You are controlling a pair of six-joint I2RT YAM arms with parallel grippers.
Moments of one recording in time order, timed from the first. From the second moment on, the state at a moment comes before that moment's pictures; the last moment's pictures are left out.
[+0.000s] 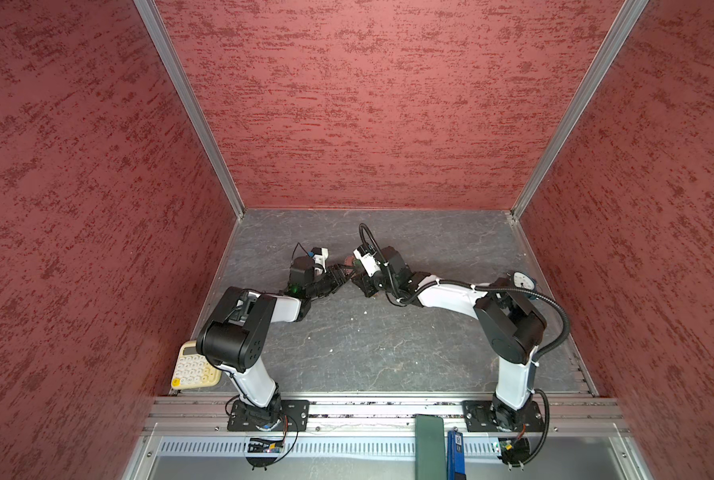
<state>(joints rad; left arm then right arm) -0.26 1.70 0.63 0.67 0.58 -0.97 0.75 1.91 1.21 0.11 -0.22 0.22</state>
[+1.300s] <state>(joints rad) -0.19 1.59 0.58 0.91 0.66 -1.23 0.80 1.49 1.05 0.23 -0.16 0.24</state>
